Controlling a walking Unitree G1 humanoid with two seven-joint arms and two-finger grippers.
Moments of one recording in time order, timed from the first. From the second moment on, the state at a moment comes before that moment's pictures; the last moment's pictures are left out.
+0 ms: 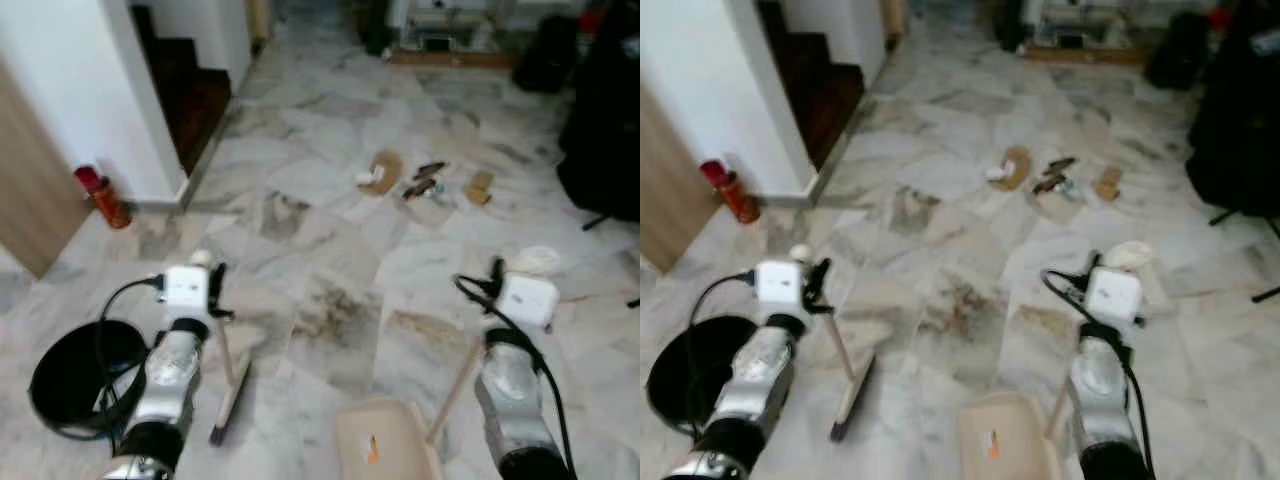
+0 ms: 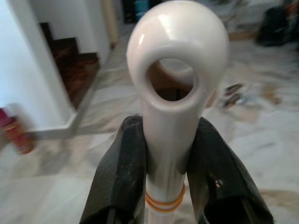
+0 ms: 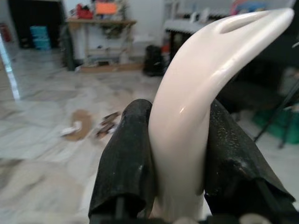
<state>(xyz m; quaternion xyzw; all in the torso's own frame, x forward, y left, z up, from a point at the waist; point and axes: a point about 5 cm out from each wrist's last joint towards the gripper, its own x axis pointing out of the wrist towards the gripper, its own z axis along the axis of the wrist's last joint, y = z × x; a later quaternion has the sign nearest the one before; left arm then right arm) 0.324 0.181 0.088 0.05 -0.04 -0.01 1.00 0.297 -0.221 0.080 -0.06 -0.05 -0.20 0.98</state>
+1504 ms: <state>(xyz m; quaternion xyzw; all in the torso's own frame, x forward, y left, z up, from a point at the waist) 0.324 0.180 0.082 0.03 -0.03 0.02 1.00 0.293 -0.218 0.080 -0.06 -0.05 -0.18 0.98</state>
